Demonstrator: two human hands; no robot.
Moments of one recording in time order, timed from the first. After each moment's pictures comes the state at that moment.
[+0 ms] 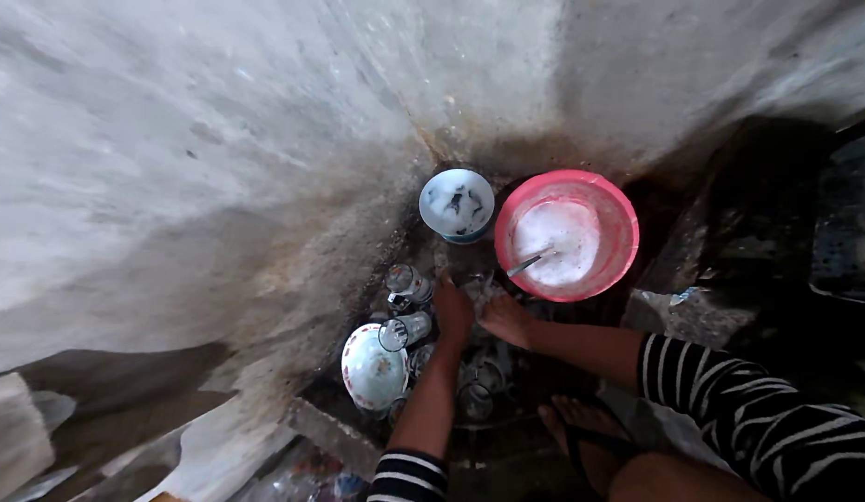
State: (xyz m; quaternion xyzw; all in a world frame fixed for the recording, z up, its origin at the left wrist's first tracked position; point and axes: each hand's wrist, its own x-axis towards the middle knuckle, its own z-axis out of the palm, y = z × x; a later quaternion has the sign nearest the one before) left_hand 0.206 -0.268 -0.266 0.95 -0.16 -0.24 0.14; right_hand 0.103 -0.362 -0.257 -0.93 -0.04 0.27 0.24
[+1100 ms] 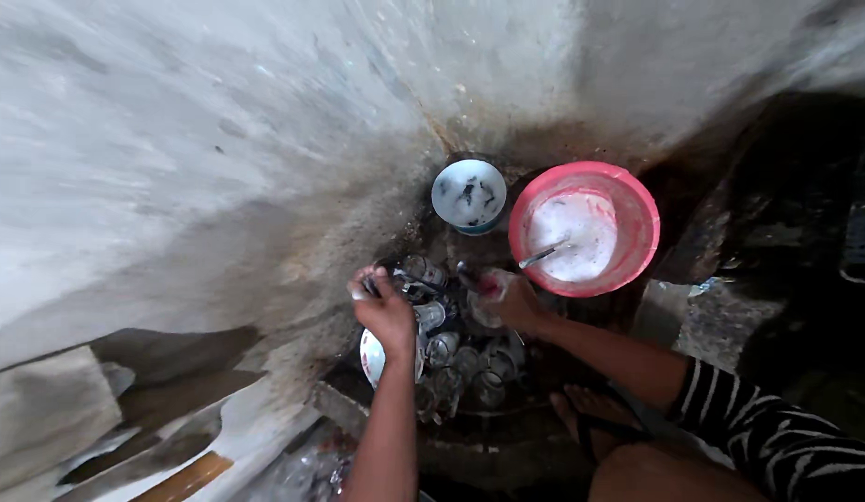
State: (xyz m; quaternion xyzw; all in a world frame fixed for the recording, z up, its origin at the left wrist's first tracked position) left_hand 0.239 -0.201 -0.161 0.89 -0.09 0.09 0.44; right_hand 0.107 -0.365 -0.229 -0.76 0.23 0.02 0.60
